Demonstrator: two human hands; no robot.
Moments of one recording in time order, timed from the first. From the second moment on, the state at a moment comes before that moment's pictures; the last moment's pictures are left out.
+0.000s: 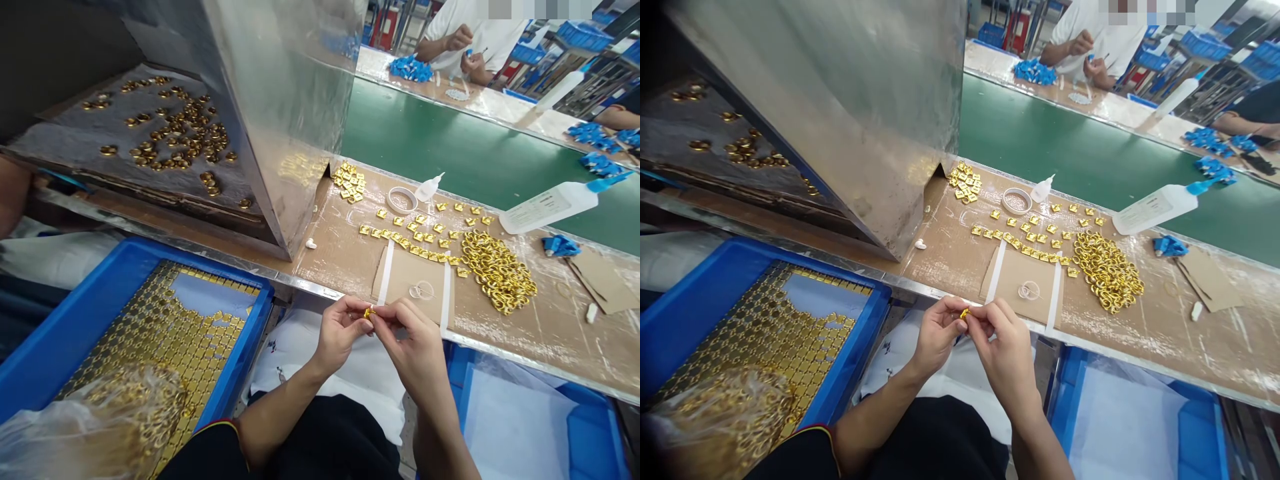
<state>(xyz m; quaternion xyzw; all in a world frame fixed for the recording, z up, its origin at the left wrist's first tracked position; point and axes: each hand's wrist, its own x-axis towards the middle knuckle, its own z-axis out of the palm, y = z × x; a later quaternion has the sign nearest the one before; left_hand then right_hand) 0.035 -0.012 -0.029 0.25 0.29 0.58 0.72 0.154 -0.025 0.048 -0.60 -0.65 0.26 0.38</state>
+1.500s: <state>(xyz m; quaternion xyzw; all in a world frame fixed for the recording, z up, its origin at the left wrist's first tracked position) 0.013 0.000 -0.028 0.22 0.19 0.59 0.75 0.127 -0.027 0.043 -0.52 -0.51 0.48 0.50</state>
